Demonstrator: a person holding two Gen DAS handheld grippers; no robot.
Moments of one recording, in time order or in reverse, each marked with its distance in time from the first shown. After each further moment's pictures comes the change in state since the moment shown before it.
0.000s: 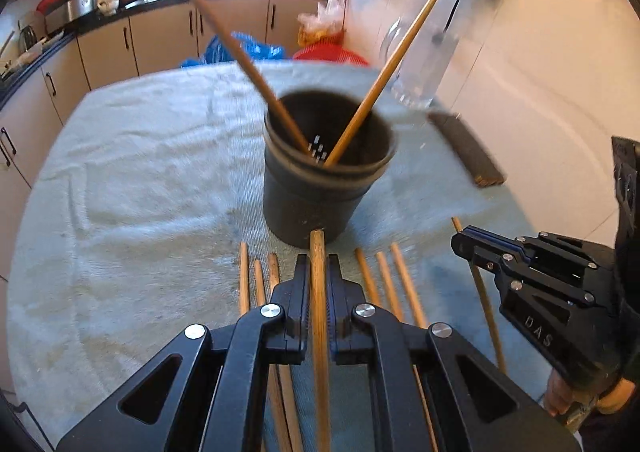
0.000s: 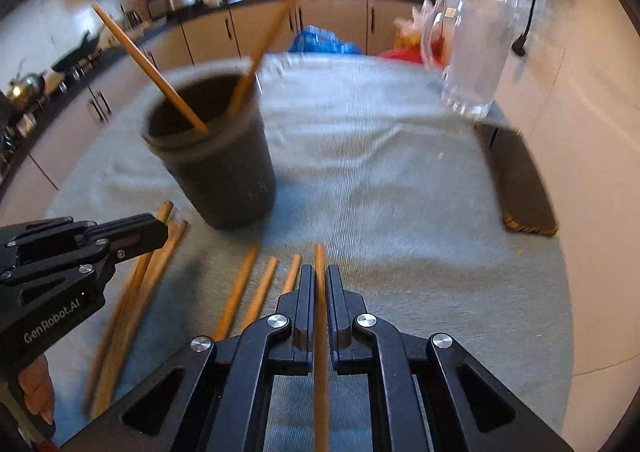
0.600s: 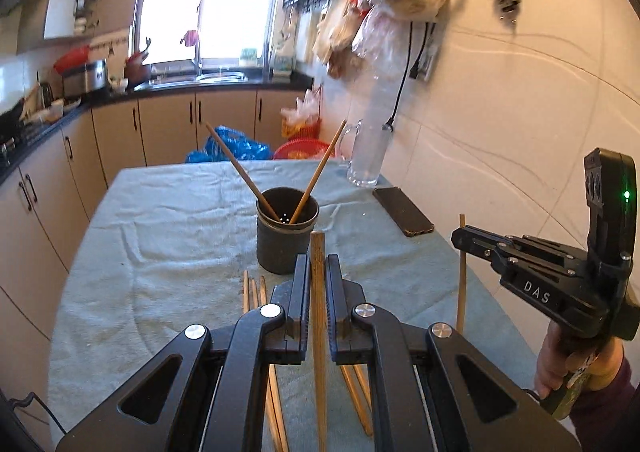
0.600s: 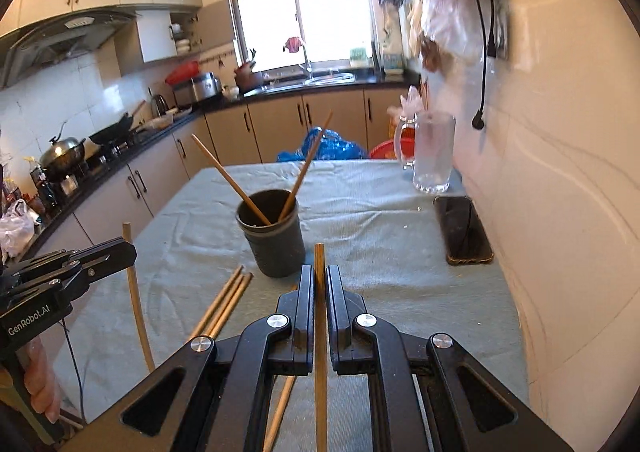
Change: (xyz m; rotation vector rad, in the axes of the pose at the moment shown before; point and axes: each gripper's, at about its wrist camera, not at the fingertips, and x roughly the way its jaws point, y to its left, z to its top) left arm -0.159 -0.036 -0.057 0.069 -0.323 -0.019; right arm -0.150 0.005 -0.039 0.038 -0.304 0.040
